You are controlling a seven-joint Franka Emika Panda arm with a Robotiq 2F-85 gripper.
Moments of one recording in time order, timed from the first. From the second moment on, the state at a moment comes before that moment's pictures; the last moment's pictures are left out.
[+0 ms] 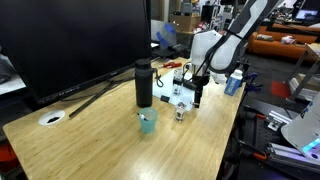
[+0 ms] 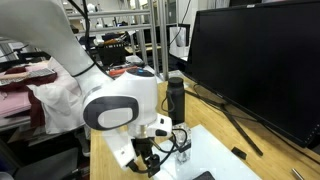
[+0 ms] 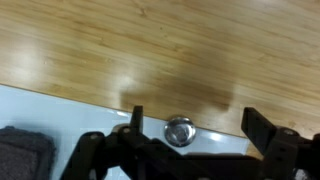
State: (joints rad) arm 0.04 0.29 0.01 -2.53 0.00 2.71 -0.22
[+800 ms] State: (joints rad) arm 0.03 0.31 0.02 -2.49 0.01 2.71 -0.22
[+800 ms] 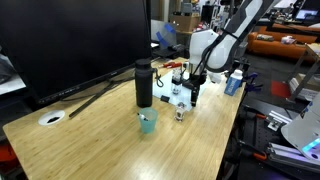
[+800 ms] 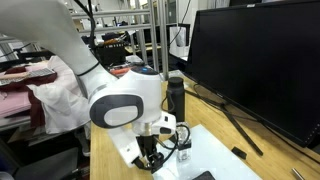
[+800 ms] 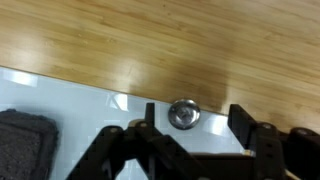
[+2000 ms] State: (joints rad) arm 0.02 0.30 0.01 -2.49 -0.03 2.71 -0.19
